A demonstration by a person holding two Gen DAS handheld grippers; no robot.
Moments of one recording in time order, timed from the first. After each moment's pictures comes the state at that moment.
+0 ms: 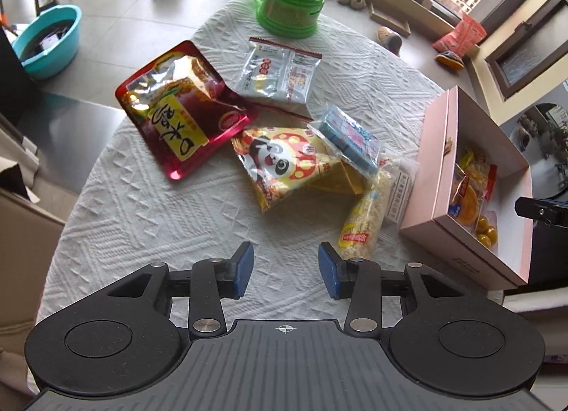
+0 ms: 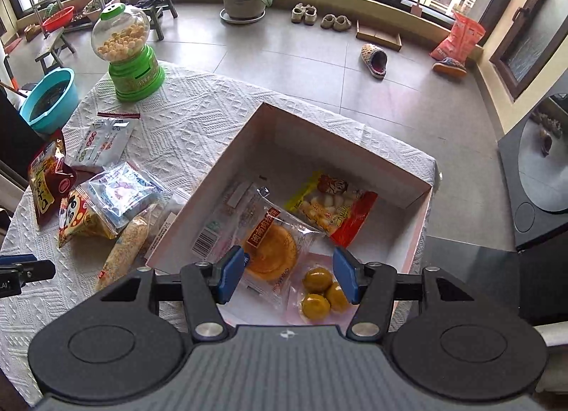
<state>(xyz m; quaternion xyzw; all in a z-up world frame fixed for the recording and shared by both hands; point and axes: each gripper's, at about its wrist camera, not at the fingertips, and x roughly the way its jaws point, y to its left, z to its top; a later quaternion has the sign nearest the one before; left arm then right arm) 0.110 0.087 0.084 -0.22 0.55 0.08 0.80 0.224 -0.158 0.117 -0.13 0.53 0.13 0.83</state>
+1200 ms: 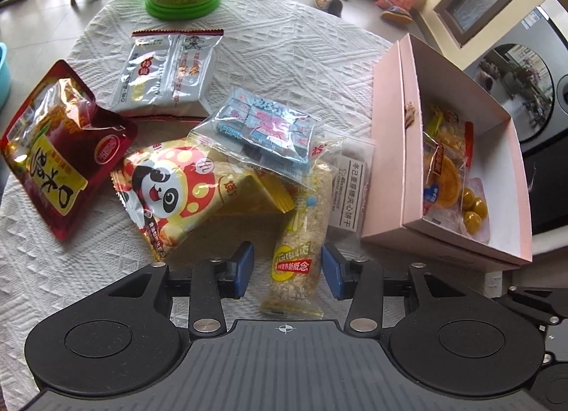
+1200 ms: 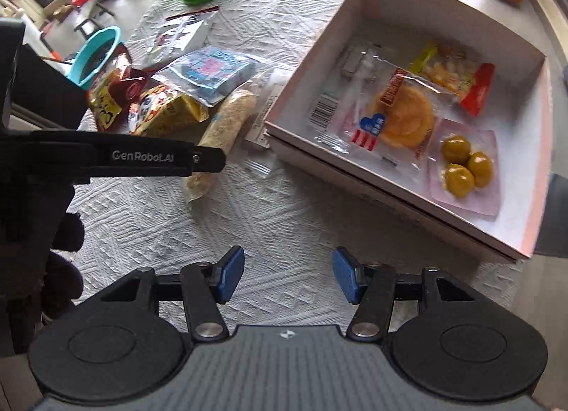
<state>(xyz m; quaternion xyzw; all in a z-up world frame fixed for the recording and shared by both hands) 0.172 0.047 0.044 -0.16 0.56 -0.02 0.81 0.154 -0.119 0.048 -0.06 0.63 0.21 0.75</state>
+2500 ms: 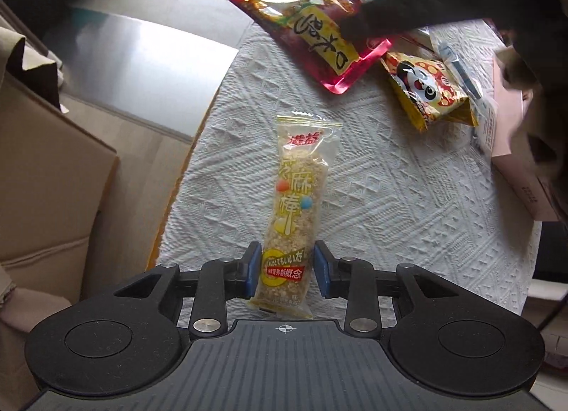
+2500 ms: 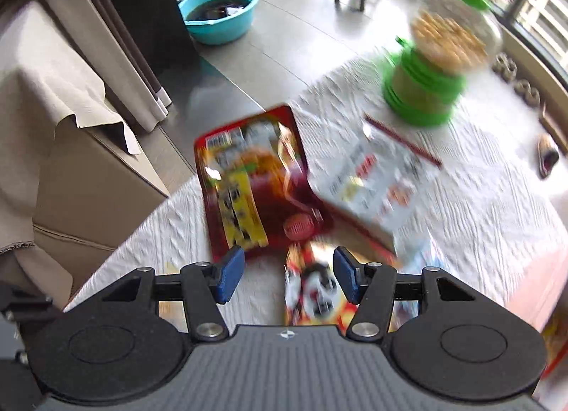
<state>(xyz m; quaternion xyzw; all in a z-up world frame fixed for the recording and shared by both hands) 0.051 0.186 0.039 -0.27 0.64 0.09 0.72 0.205 0.126 0.058 -0.28 0.51 0.40 0.71</state>
